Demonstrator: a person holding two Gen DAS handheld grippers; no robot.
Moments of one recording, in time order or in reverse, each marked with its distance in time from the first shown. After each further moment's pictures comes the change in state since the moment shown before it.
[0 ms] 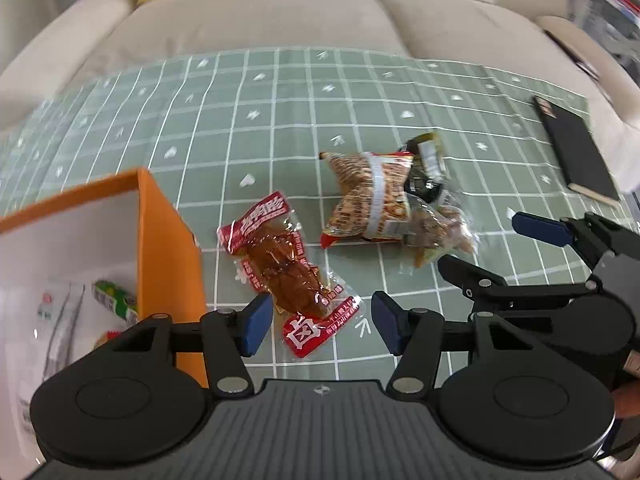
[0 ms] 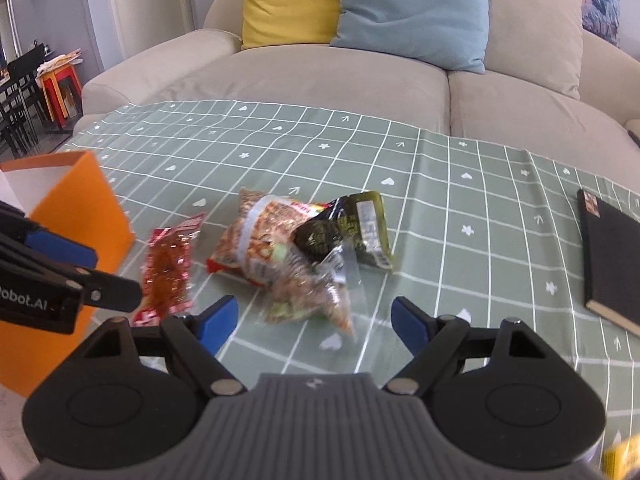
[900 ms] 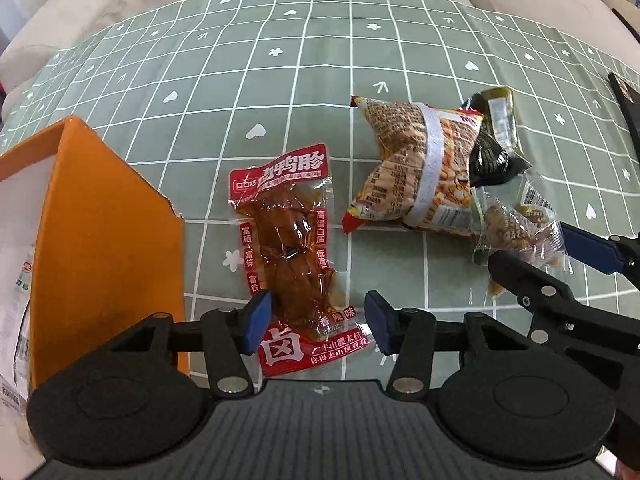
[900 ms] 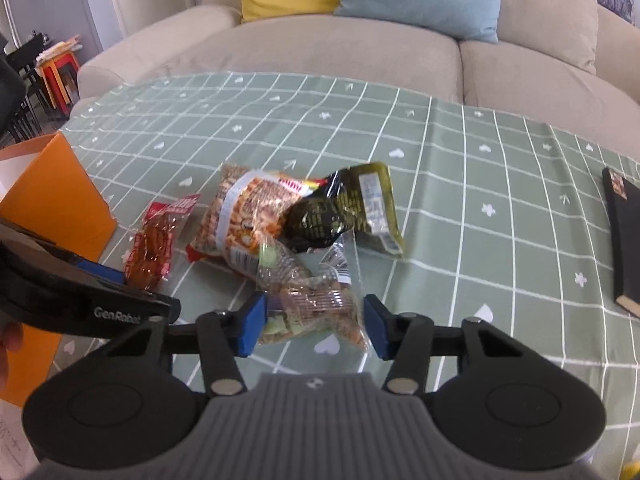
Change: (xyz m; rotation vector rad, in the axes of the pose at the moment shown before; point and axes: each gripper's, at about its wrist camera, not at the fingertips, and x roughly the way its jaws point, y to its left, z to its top) left arm 0.072 -0.010 0.004 -0.056 0.128 0.134; right arm 0.035 -0.009 0.002 0.019 0.093 0.037
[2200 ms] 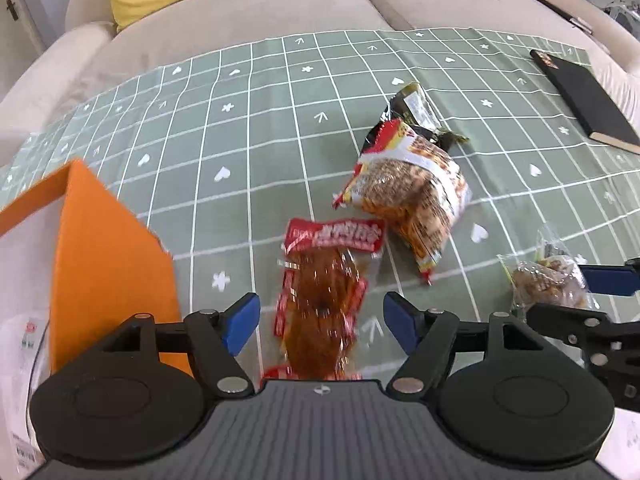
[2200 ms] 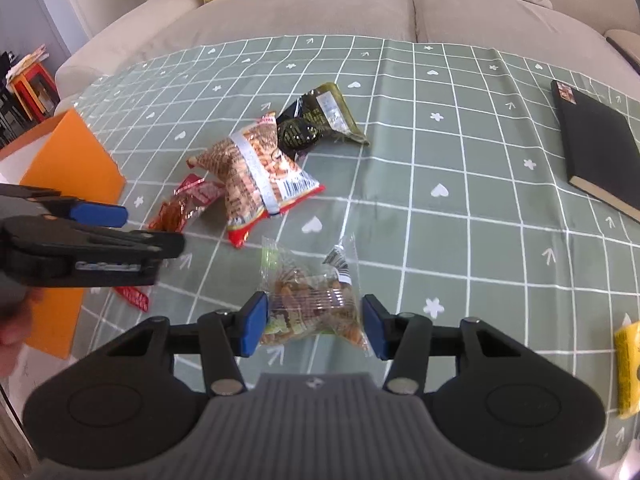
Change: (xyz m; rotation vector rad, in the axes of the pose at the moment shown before) left arm -0.025 -0.011 -0.032 0.220 -0.196 -0.044; right arm -0.051 -0.010 -0.047 0.155 0.105 -0.018
